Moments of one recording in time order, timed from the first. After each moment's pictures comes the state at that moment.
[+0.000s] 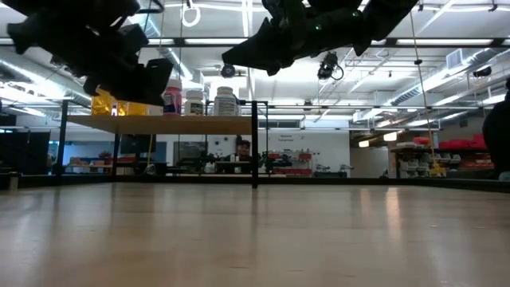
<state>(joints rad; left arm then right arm) -0.22 1.20 0.51 -0.16 -1.26 -0.77 -0.01 1.68 0.99 0.41 -0.11 -0.18</state>
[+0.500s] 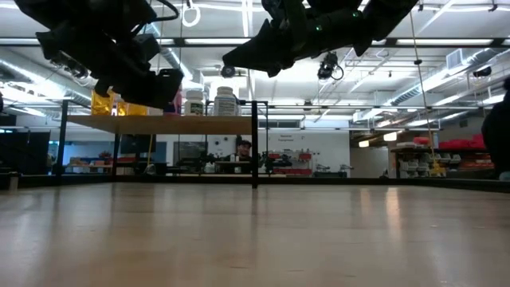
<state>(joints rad) -0.08 1.21 0.51 -0.05 -1.18 -0.58 -0.01 1.68 0.99 0.40 -0.11 -0.18</state>
